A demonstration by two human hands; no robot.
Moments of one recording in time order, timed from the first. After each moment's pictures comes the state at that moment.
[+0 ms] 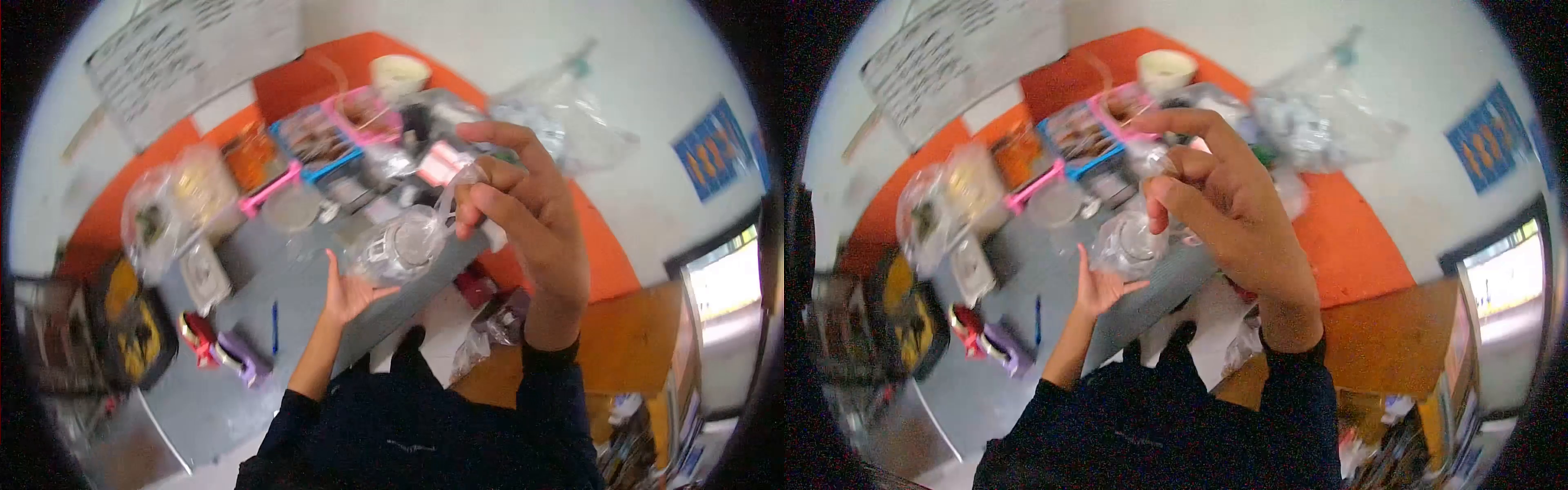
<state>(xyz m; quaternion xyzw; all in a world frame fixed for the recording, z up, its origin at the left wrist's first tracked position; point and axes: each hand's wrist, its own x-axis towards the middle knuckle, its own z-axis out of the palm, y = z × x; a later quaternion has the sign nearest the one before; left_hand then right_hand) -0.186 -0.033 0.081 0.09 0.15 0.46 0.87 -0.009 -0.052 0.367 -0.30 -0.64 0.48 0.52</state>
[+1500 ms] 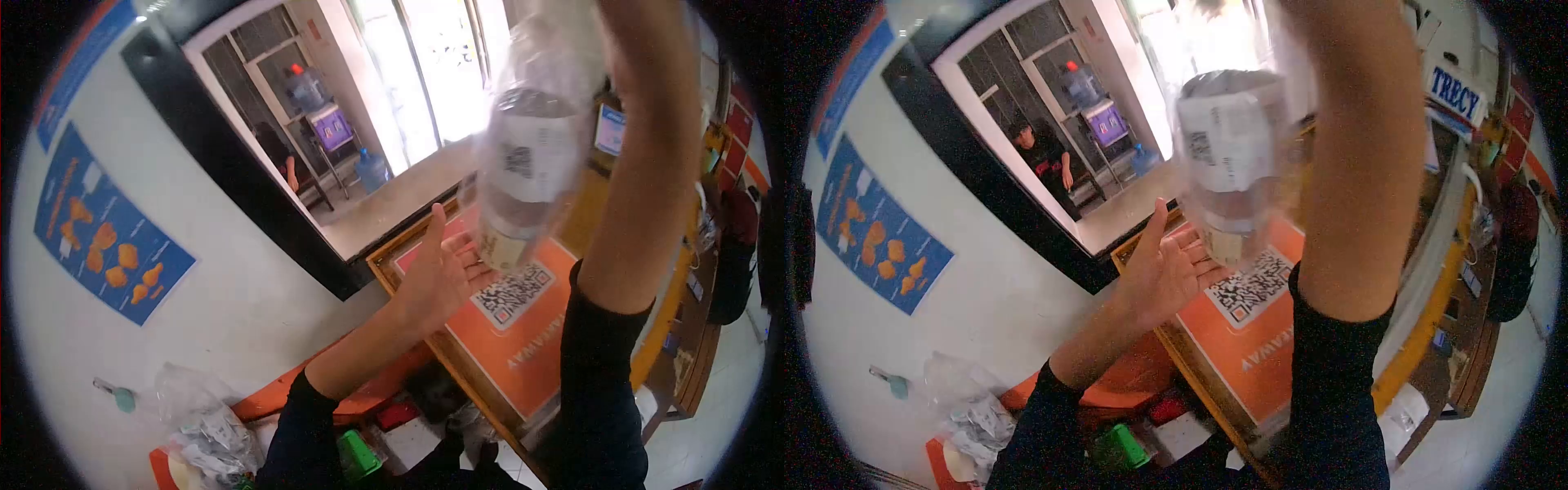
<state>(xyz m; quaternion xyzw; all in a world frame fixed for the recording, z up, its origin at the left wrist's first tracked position) 0.708 -0.222 0.328 0.43 -0.10 -0.30 0.84 0.675 -0.368 0.532 -0.67 -0.21 -0.52 0.49</state>
